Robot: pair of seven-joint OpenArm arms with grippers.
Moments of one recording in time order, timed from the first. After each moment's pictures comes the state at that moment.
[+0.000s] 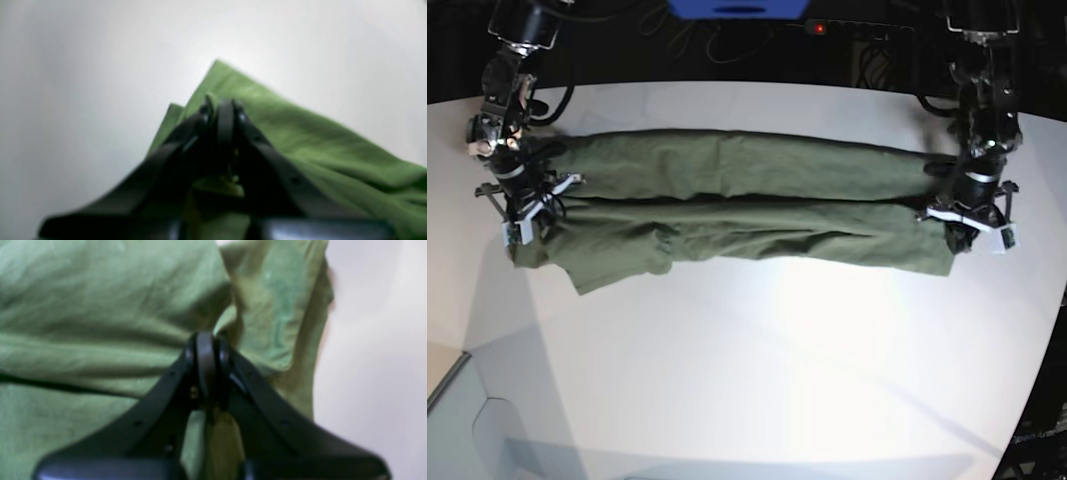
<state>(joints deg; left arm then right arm) 10.9 -16.8 -10.1 88.8 -29.6 0.3 16.3 -5.3 7.9 25.2 81.1 -1.0 26.8 -26.7</state>
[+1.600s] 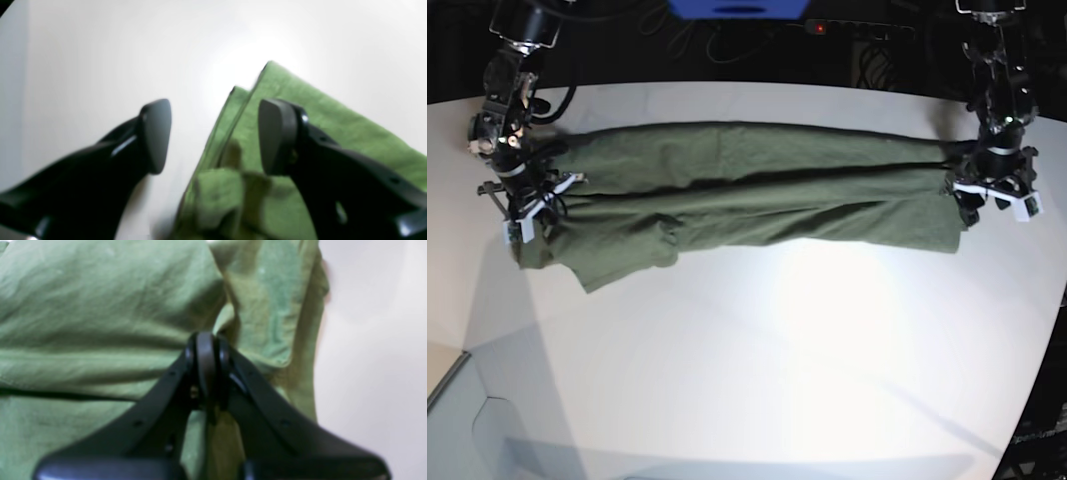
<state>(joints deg) 13.9 -16.6 -17.3 84.8 -29.5 0.3 17.2 -5.7 7.6 25.2 80.9 -0.3 26.8 -26.1</state>
